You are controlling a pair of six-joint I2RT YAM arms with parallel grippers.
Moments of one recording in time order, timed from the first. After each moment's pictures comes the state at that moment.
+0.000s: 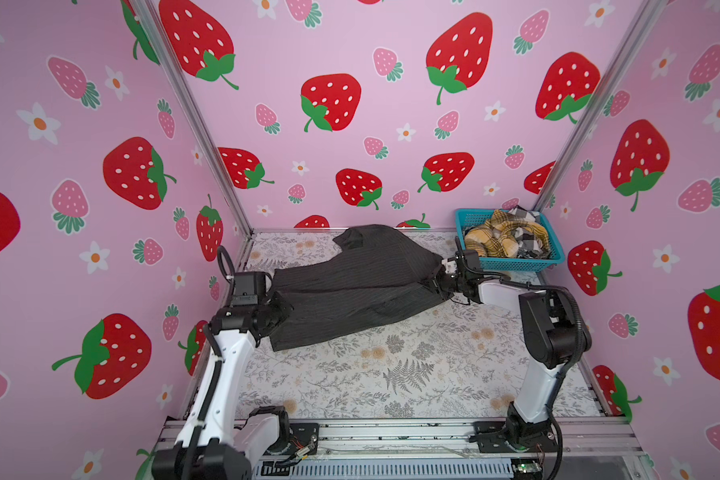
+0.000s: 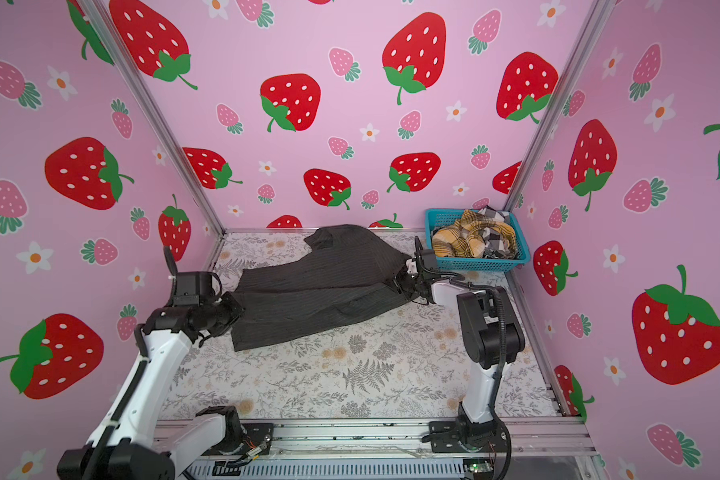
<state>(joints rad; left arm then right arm) 0.17 1.13 1.00 -0.80 0.22 -0.69 0.34 1.89 1.10 0.08 -0.65 1.10</state>
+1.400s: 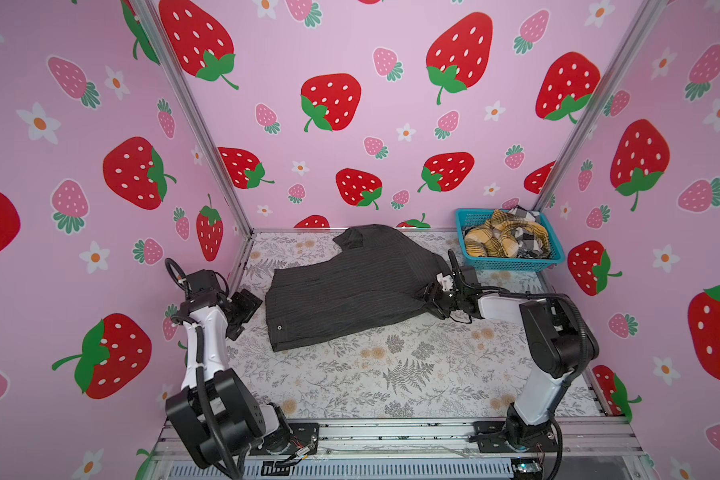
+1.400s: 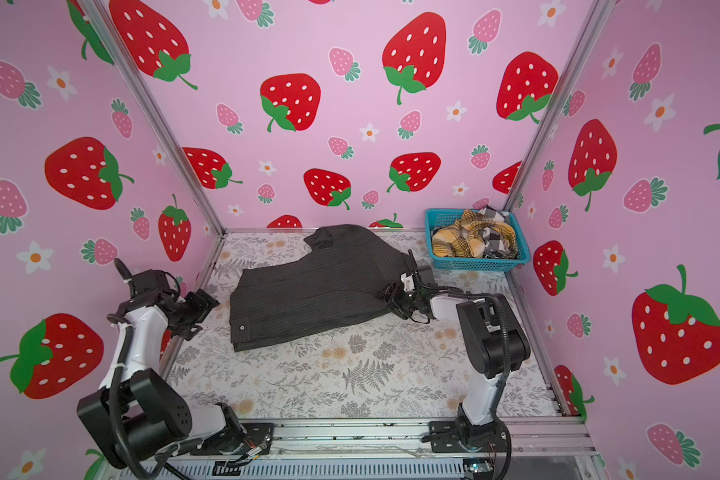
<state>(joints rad) 0.52 1.25 1.06 -0.86 0.27 -0.51 0.39 1.78 0.92 0.01 -0.61 0.83</state>
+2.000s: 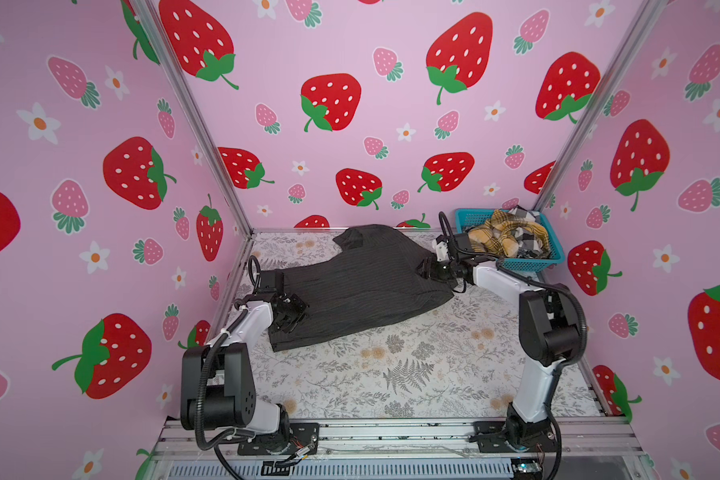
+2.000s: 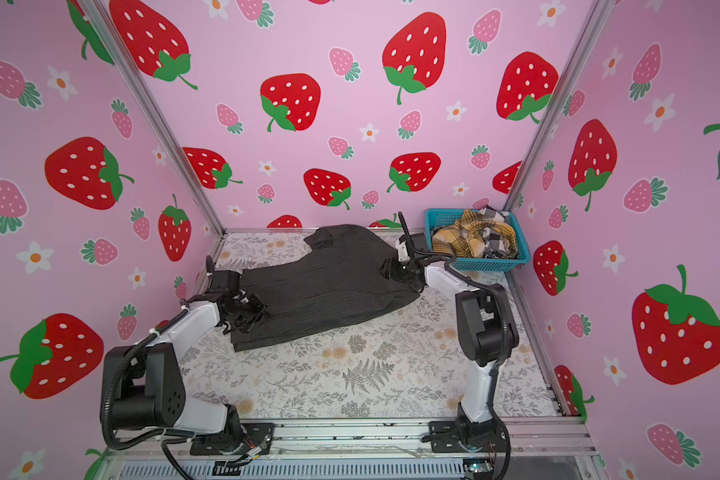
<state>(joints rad) 0.08 1.49 0.87 -0.56 0.37 -0.80 0.41 1.96 1.37 -0.32 -0.35 0.40</state>
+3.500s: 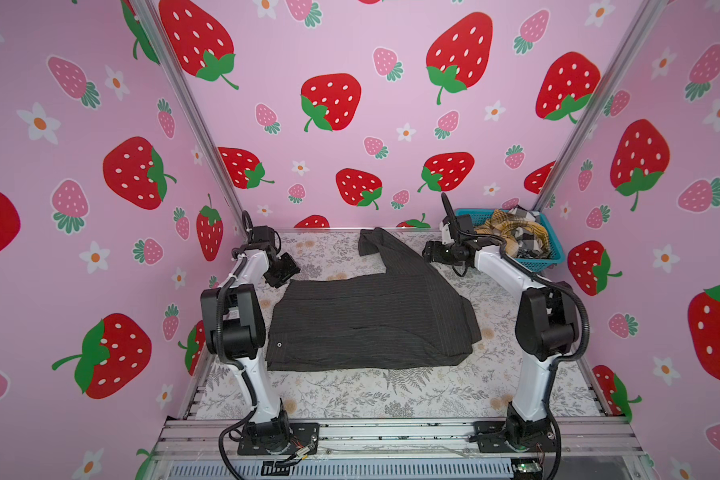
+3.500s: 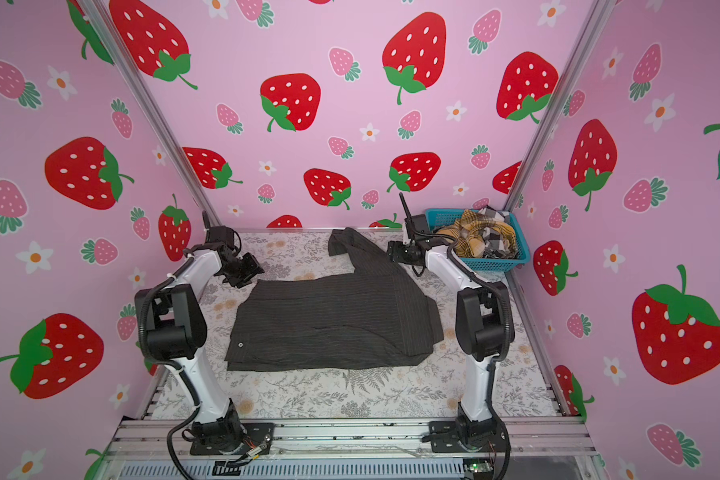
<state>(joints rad) 0.16 2.02 1.61 -0.77 0.23 -0.48 0.37 2.01 1.68 -0.51 -0.11 0.29</state>
